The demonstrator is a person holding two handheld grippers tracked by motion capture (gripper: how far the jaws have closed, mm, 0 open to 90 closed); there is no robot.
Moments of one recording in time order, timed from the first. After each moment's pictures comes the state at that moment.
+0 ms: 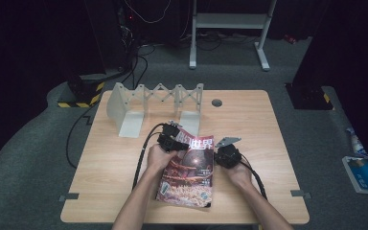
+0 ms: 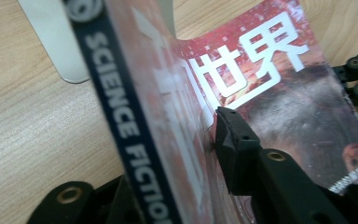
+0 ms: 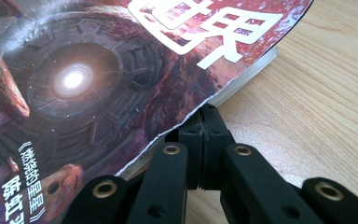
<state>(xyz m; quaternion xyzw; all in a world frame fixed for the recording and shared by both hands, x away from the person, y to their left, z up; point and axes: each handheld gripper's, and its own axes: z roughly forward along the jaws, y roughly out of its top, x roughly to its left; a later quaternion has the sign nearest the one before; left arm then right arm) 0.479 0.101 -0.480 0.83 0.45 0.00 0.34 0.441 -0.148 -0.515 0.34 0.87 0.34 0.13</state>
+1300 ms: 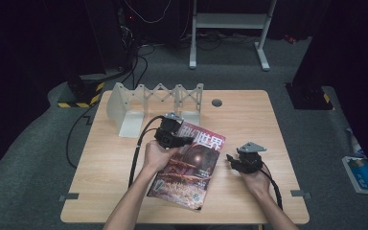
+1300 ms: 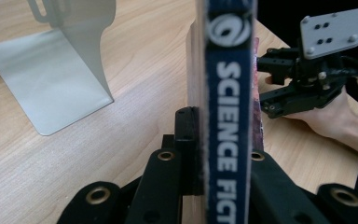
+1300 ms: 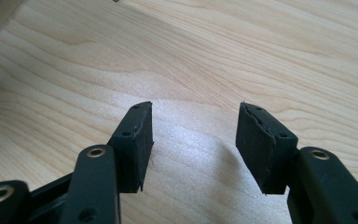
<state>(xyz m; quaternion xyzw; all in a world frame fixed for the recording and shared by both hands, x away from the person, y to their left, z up) 0.433 0.095 -0.389 0.83 0.38 0.03 0.41 0.420 -0.212 -0.522 0.41 0.81 0.36 0.22</state>
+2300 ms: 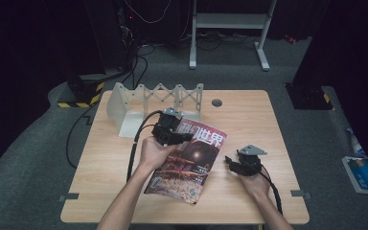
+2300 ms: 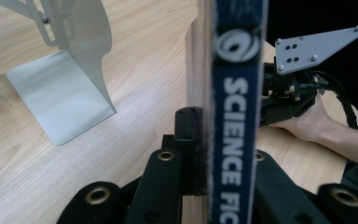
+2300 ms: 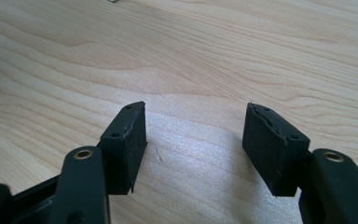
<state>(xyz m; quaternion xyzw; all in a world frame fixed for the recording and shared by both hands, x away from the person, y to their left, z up) 0.424 0.096 -0.358 0.84 0.36 0.05 0.41 0.415 -0.211 -0.532 0.43 0.79 0.38 0.22</state>
